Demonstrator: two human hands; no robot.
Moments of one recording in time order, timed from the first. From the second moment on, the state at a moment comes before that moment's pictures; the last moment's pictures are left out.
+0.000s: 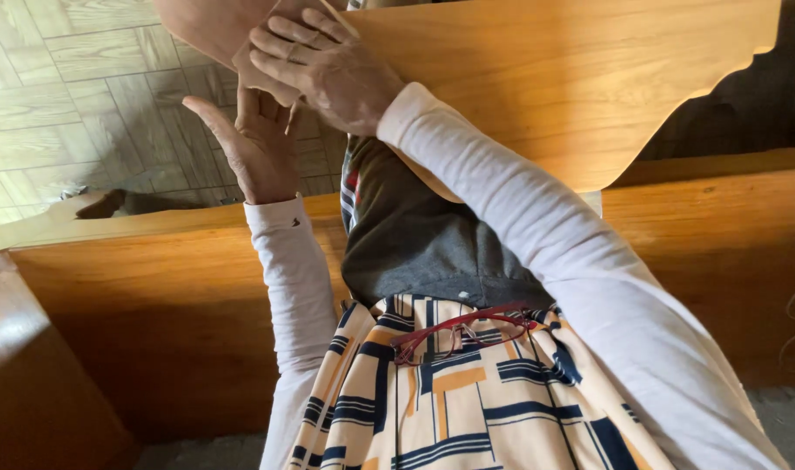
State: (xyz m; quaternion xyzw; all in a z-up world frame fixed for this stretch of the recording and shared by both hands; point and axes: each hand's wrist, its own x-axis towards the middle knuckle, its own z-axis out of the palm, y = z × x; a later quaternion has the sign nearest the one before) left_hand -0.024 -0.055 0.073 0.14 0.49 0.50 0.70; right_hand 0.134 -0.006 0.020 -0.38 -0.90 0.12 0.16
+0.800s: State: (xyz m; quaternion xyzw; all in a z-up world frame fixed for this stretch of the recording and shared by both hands) left_hand -0.010 -0.052 0.055 0.32 0.57 0.40 0.65; right_hand 0.171 -0.005 0.022 -0.45 -0.86 0.18 0.15
